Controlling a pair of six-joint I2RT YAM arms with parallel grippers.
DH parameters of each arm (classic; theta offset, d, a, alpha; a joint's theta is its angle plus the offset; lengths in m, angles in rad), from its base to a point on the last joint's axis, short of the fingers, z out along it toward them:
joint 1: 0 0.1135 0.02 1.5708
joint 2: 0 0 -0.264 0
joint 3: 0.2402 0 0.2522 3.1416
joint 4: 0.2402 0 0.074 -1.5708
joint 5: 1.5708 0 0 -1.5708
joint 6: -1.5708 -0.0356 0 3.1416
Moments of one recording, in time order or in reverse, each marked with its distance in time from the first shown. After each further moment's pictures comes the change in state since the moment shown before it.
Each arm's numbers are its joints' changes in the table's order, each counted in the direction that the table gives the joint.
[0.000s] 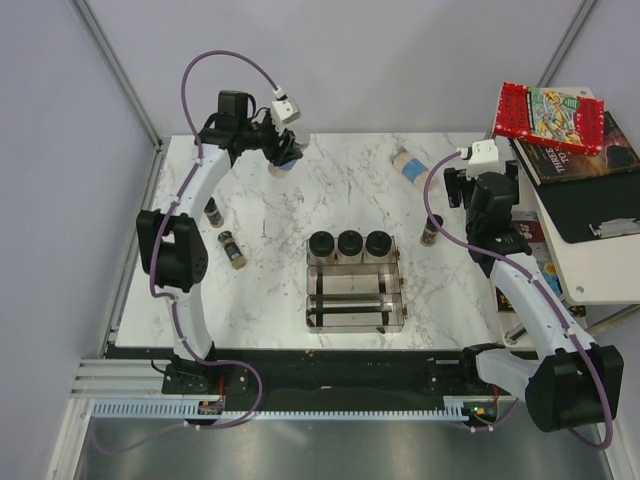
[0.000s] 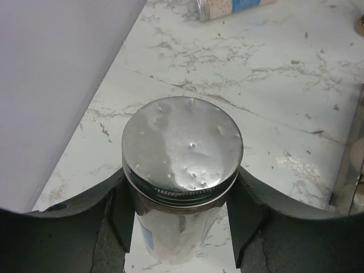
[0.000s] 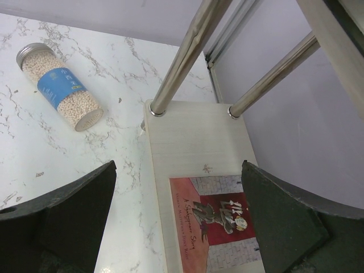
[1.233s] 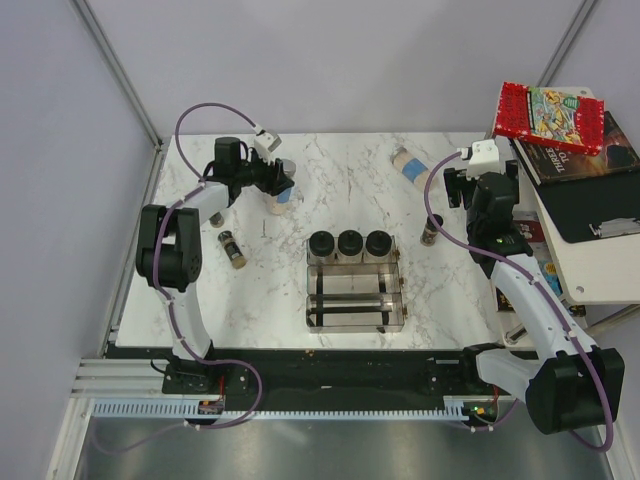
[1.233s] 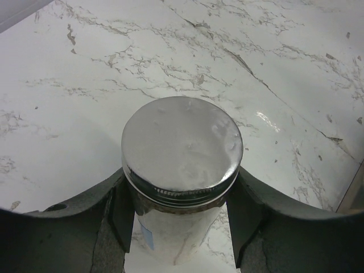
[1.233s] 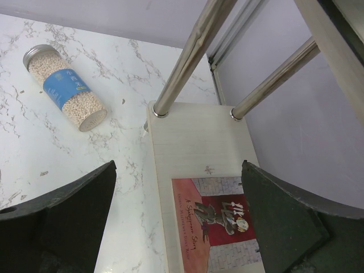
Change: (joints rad) left arm 0.084 0.057 -0.597 -0.658 -0.032 0.461; right arm 0.000 0.013 0.000 0.007 -0.018 -0.001
